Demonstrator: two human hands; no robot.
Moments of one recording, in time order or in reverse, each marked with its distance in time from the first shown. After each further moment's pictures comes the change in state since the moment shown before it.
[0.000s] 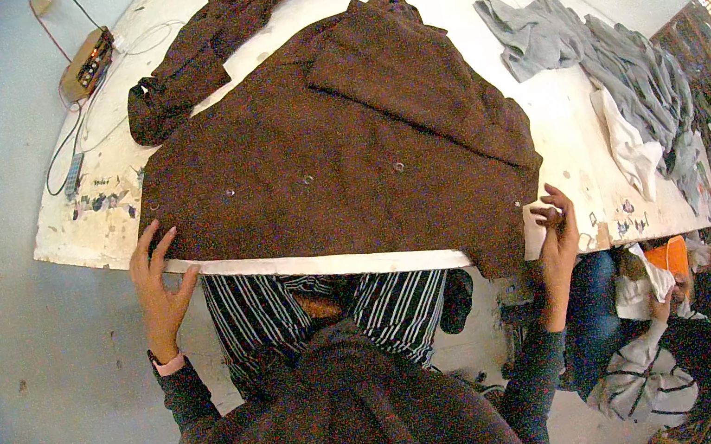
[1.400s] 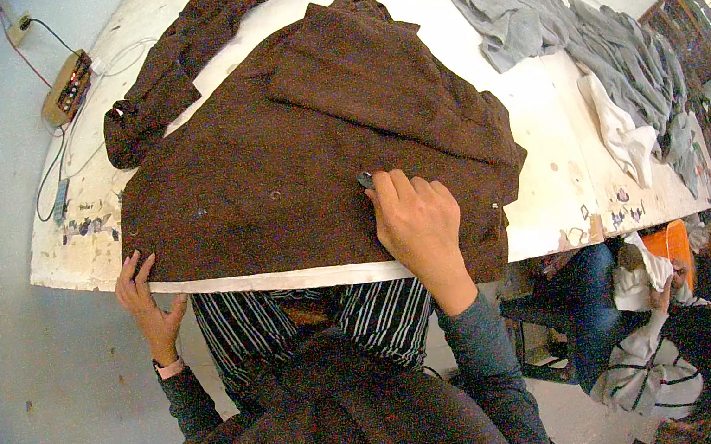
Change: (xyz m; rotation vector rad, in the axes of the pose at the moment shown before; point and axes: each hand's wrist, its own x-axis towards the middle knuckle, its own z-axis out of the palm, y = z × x) left_hand -0.015 -0.024 0.027 0.157 0.064 0.035; right_hand 0.017 -0.112 0.144 -0.799 -0.174 -0.620
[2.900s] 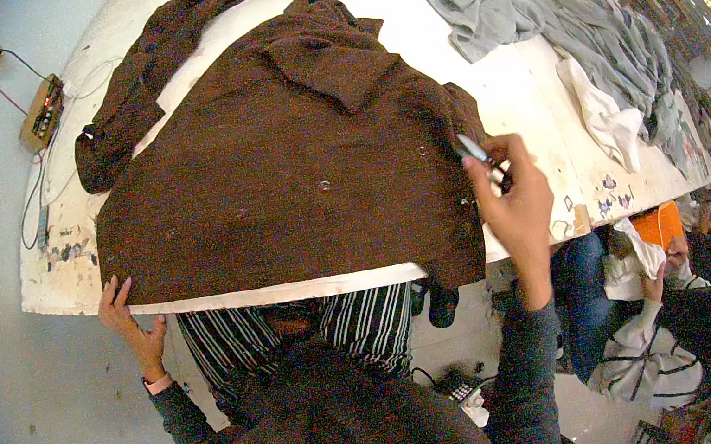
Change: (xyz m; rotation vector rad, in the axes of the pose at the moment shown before) left_hand -0.008 -0.008 0.014 -0.008 0.106 0.010; right_hand -0.024 0.120 -0.053 0.409 0.030 0.570
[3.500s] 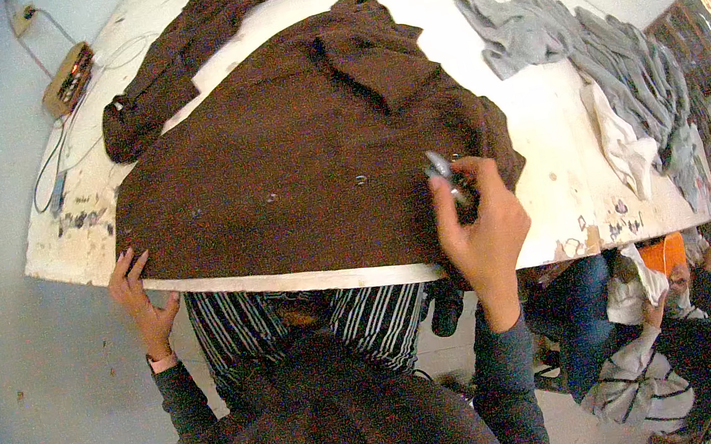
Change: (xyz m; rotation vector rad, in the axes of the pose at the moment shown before) left_hand 0.007 0.011 -0.014 -0.013 -0.059 -0.049; right_hand -0.024 -0.069 0.035 -0.037 0.100 -0.174
